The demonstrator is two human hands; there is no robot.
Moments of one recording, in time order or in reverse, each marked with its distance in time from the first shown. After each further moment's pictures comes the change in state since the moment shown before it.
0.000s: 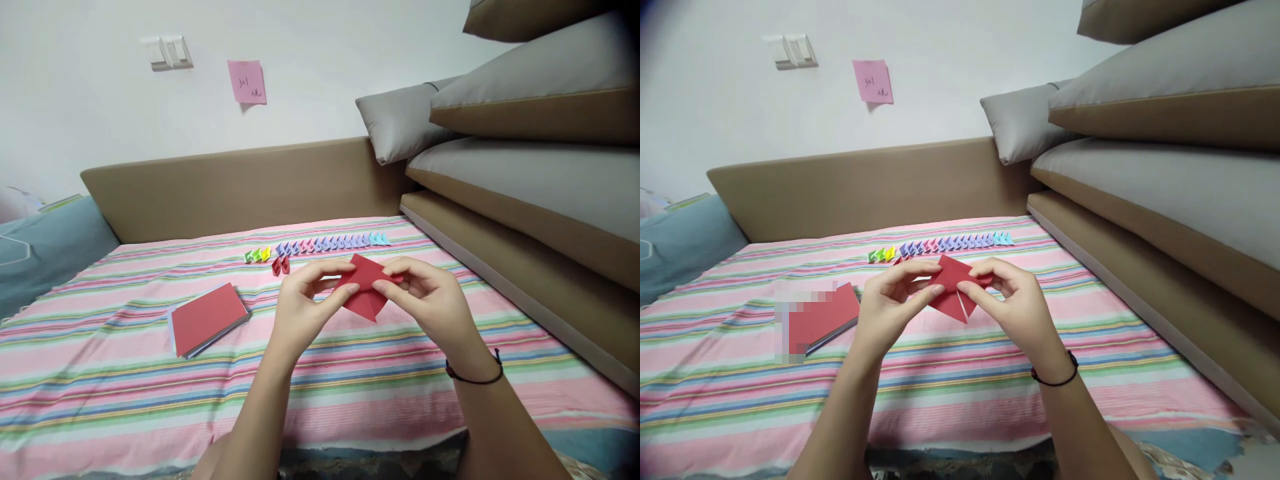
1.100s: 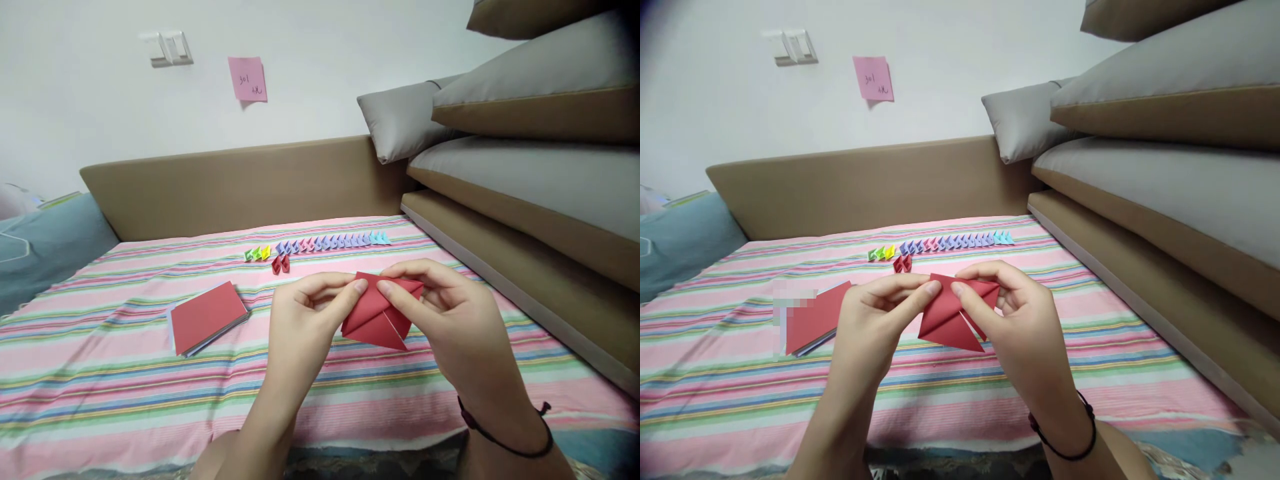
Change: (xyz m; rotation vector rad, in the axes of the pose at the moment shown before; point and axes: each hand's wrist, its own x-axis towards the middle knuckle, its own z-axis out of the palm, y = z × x) left_hand -0.014 0.041 0.017 -0.045 0.183 -0.272; right_hand -0.017 -0.039 0.015 -0.032 0.167 0.102
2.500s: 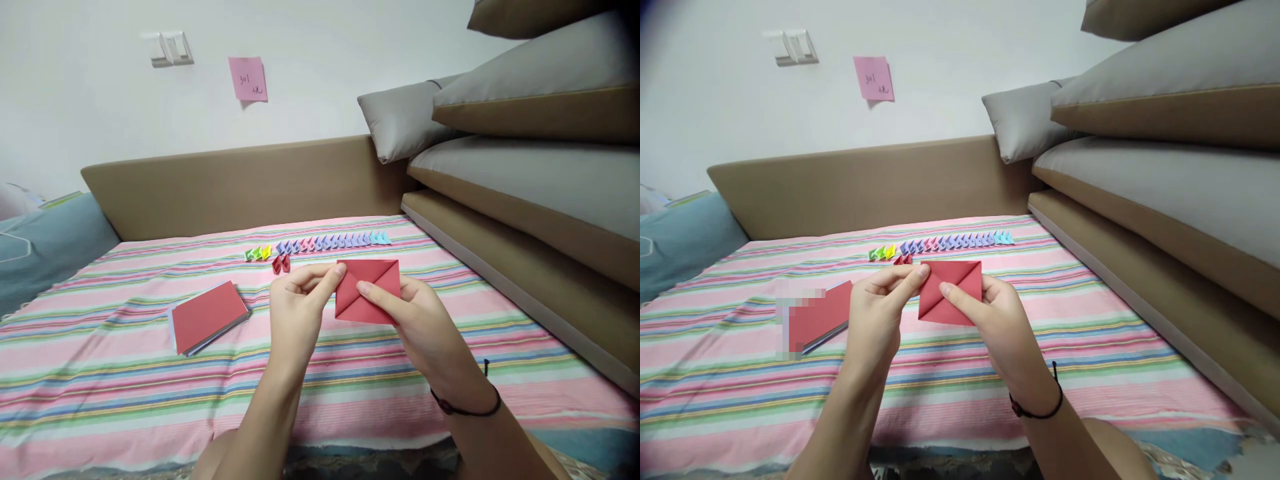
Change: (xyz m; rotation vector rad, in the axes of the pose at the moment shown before) left_hand 0.013 -0.017 -0.001 -0.094 0.149 0.000; right_hand 0.002 0.017 0.019 0.460 -0.180 0.420
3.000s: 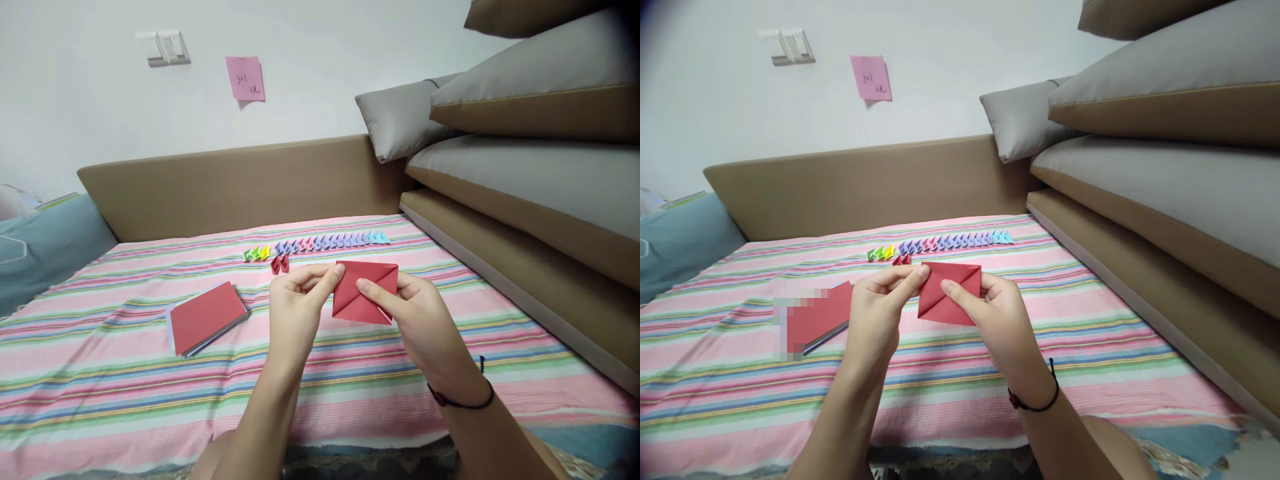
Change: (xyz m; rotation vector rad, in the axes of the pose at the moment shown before) left_hand 0.005 -0.007 -0.006 0.035 -0.060 -0.004; right_hand 0.001 0.002 -0.004 -0.103 0.085 -0.055
